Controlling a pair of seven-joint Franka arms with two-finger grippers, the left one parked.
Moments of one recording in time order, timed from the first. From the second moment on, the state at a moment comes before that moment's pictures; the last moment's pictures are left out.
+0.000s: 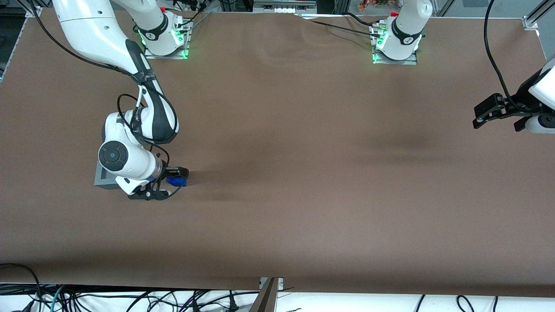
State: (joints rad) arm 0.32 0.61 -0.11 -1.67 0.09 2.18 0.16
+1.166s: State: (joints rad) arm 0.32 0.61 -0.12 -1.64 0.09 2.20 0.18
